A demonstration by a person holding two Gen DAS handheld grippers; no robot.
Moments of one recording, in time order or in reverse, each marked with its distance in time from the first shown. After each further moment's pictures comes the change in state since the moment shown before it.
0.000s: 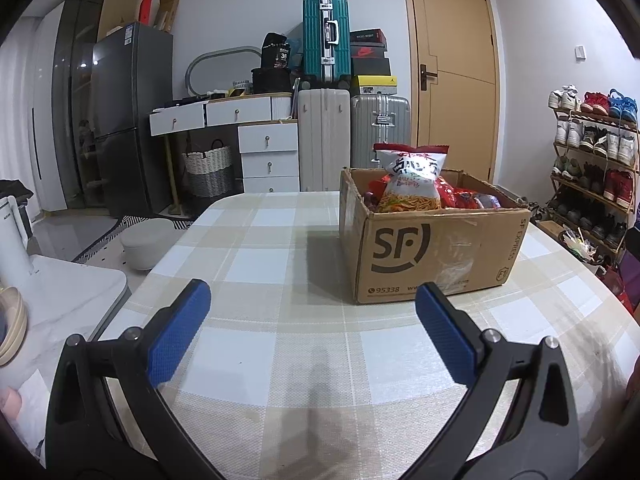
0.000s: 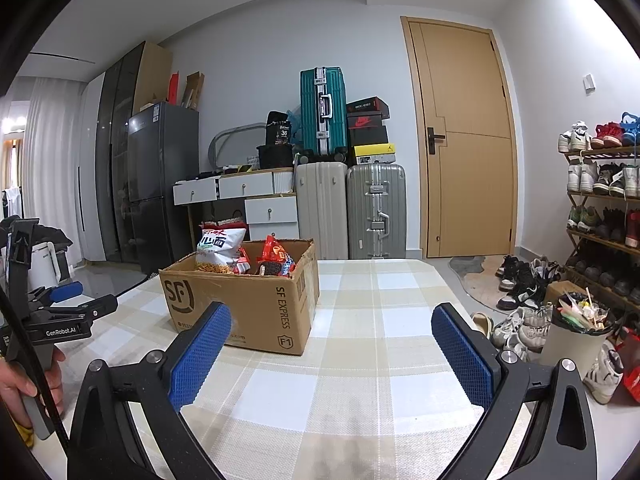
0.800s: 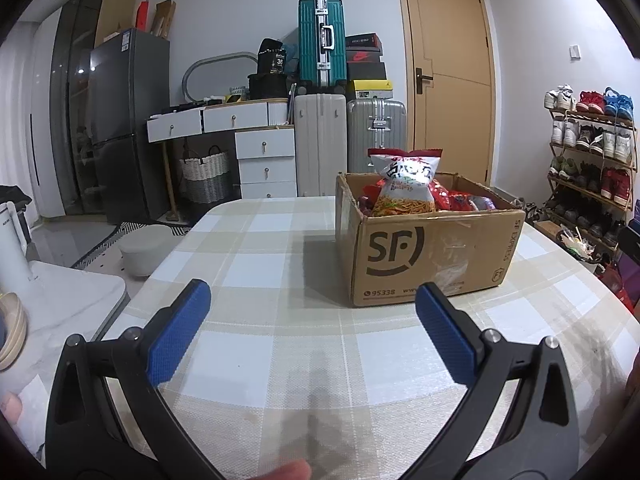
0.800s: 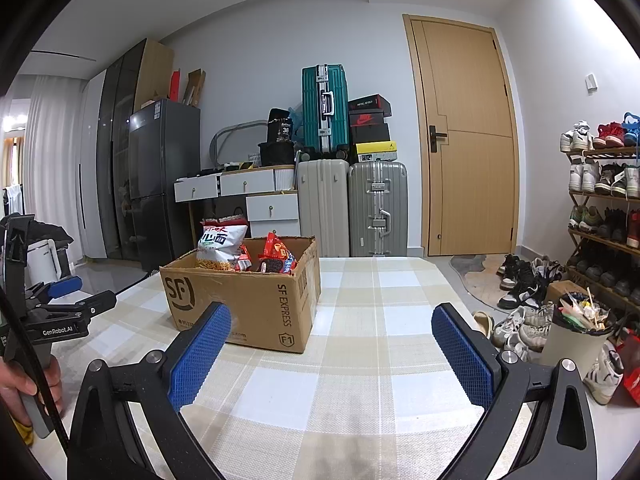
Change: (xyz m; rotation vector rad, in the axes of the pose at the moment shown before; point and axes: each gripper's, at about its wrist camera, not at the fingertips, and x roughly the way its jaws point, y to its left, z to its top) left arm -0.008 -0.003 -0.006 0.015 -0.023 -0.010; right arm 0.001 0.001 -0.001 -0.003 0.003 0.003
